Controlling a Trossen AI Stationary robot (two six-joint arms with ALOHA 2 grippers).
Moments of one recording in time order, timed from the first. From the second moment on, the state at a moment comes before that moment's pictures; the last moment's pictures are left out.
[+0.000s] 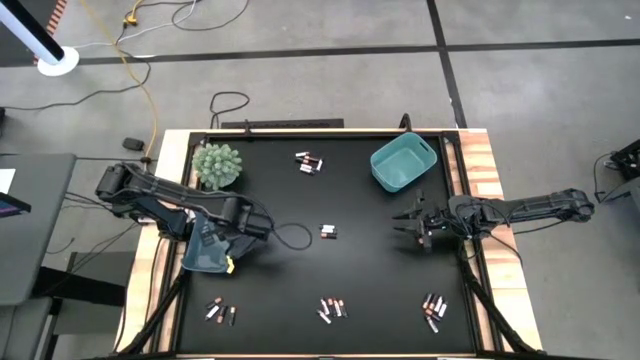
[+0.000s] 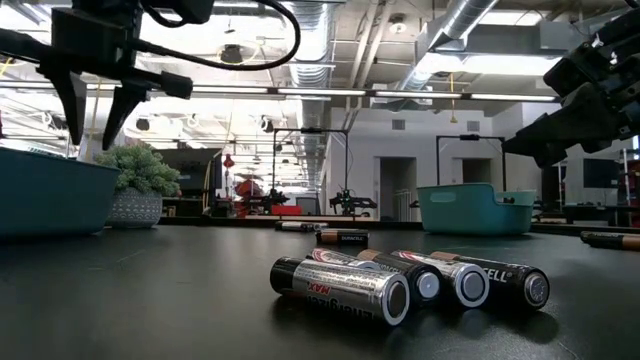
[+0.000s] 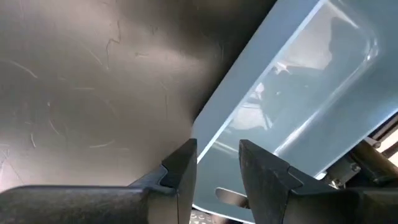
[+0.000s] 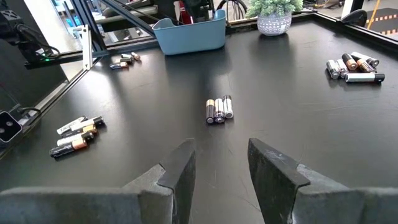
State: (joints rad) left arm -0.19 1.45 1.11 -1.39 -0.14 0.95; right arm 0.06 0.28 0.01 0.01 0.06 0.18
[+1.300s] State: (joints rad) left arm -0.12 1.45 0.87 -1.07 -0.12 0.65; right arm 0.06 0.28 0.01 0.01 0.06 0.18
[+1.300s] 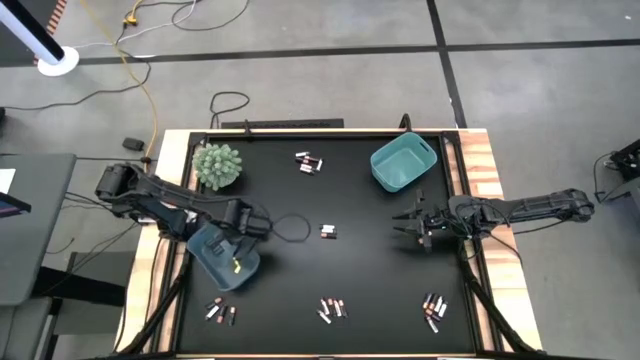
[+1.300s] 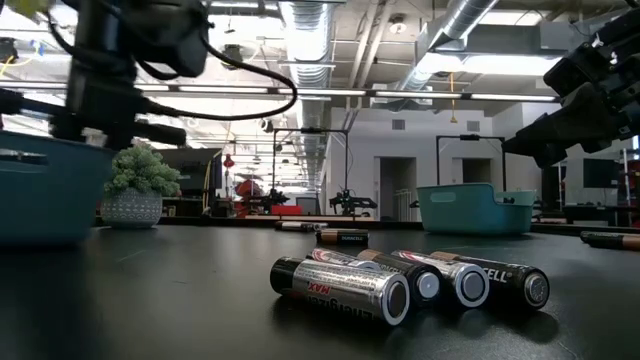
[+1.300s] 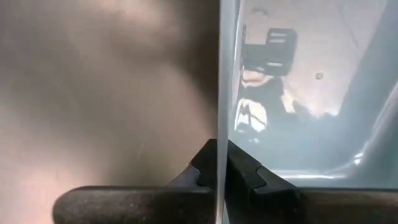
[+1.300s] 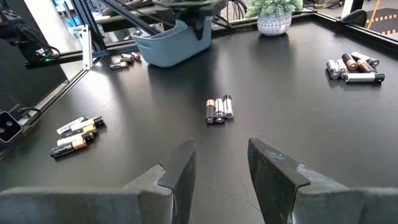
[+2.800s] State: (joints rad) left arm -0.02 1.37 0.87 -1.19 -0.06 -1.56; right arm 0.06 0.28 0.01 0.01 0.06 0.18
